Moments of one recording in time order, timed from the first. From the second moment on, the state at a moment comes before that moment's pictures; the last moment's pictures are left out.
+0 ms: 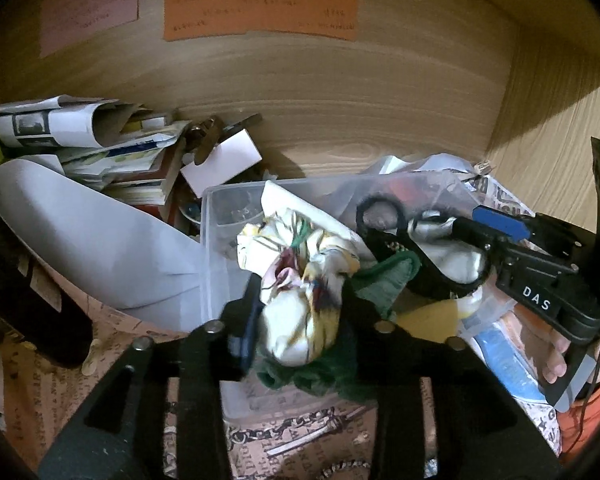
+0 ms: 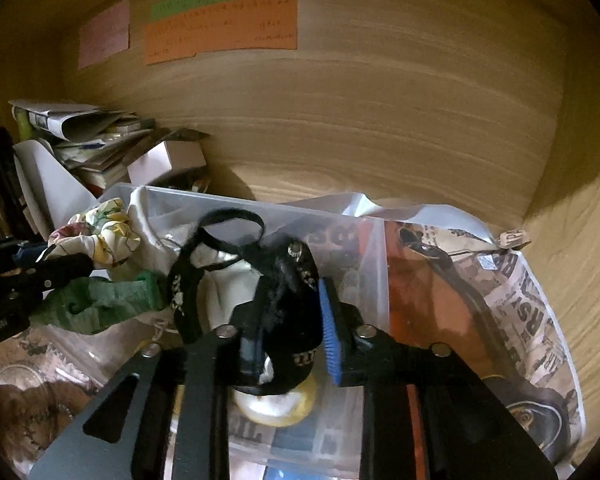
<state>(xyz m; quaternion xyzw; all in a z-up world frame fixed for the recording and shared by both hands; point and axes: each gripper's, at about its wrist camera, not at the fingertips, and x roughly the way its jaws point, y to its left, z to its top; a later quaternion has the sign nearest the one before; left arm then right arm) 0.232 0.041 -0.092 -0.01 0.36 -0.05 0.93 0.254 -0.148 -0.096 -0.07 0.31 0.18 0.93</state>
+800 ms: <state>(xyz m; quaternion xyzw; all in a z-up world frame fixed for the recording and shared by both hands) 0.125 0.039 -0.042 -0.01 0.26 -0.06 0.96 0.153 -0.152 -0.041 -0.06 0.22 0.26 0.94</state>
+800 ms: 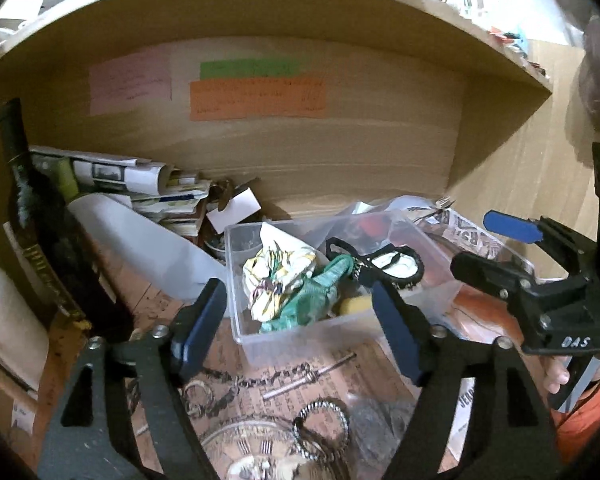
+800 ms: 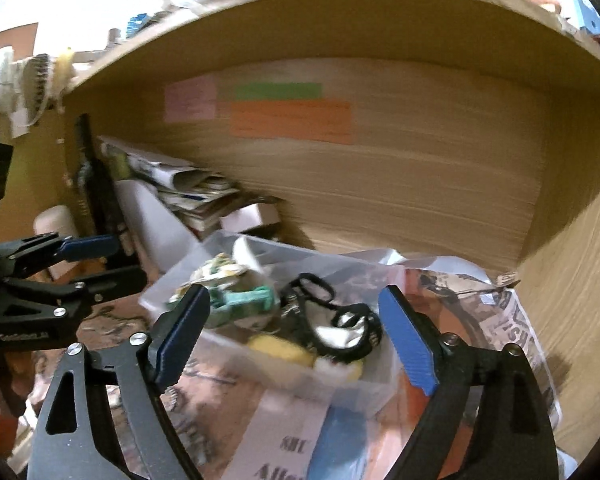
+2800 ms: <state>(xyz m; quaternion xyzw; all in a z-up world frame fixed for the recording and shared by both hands) 0.110 0.035 -0.072 -0.04 0.31 -0.08 0.95 0.131 -0.163 -0.077 -0.02 0.29 0.30 0.91</state>
